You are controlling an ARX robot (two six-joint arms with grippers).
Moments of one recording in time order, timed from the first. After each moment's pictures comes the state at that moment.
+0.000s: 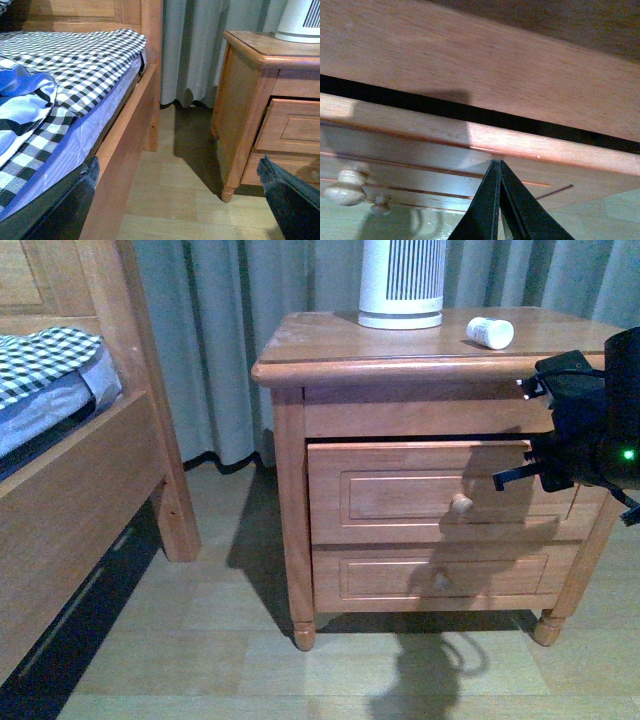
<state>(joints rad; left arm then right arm) 0.00 0.01 0.01 0.00 0.00 -0.01 0.01 2.21 1.24 0.55 0.15 -0.23</state>
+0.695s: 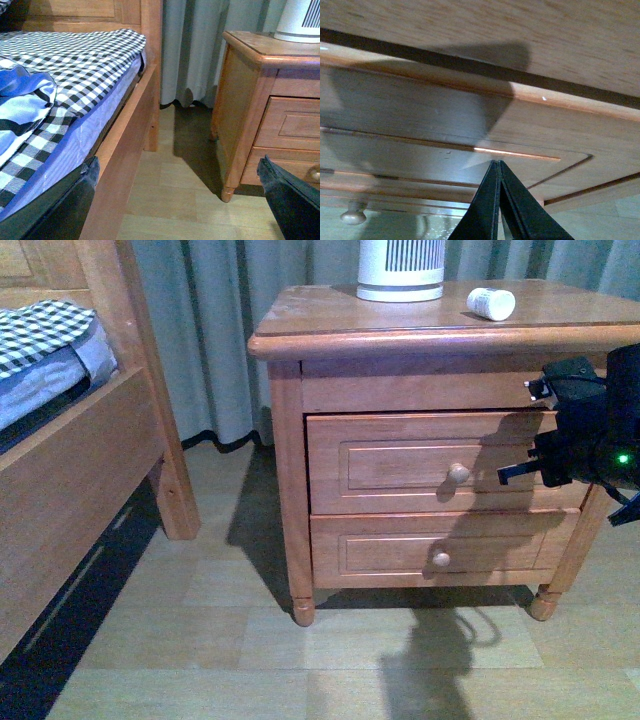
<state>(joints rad) 0.00 0.01 0.01 0.00 0.00 -0.01 -0.03 2.34 1.32 0.64 0.09 -0.21</state>
